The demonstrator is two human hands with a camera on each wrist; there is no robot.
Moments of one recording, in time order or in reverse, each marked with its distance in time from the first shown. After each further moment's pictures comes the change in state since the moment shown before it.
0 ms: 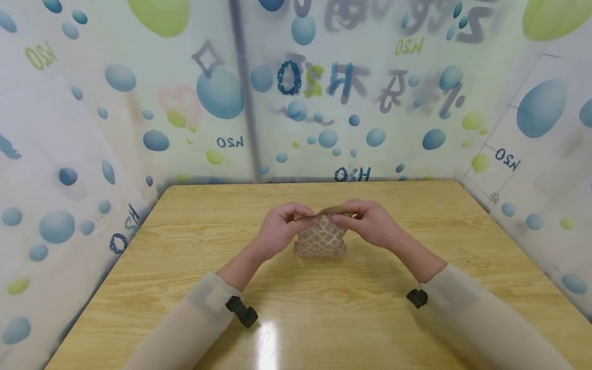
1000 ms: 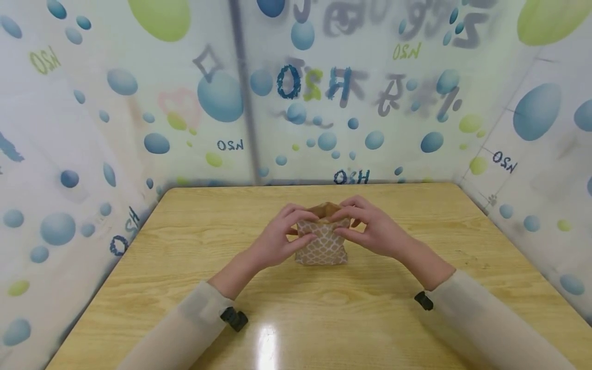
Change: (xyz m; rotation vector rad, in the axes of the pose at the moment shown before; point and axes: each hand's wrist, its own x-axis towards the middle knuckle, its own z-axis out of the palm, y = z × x) left_hand -0.015 0.004 -0.003 0.479 -0.090 0.410; right_hand -0.012 0.001 -0.003 -0.281 0.011 -0.375
